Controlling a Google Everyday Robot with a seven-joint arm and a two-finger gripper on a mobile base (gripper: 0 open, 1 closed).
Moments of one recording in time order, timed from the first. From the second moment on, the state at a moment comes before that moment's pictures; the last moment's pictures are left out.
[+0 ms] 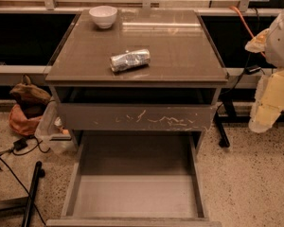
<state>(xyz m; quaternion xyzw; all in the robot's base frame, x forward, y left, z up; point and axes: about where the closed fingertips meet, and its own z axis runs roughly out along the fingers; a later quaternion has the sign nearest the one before) 0.438 -0.217 0.976 -0.60 0.78 -0.03 0.16</state>
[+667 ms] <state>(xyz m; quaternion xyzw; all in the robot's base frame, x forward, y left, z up) 0.459 -0.202 0.962 -0.62 0.76 0.00 0.18</state>
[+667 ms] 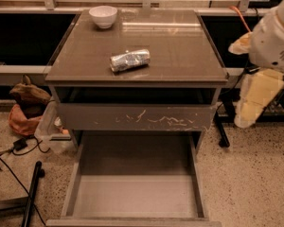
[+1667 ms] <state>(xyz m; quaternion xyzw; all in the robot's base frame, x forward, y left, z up) 0.609 -0.109 0.913 -0.70 0.66 0.08 0.25</state>
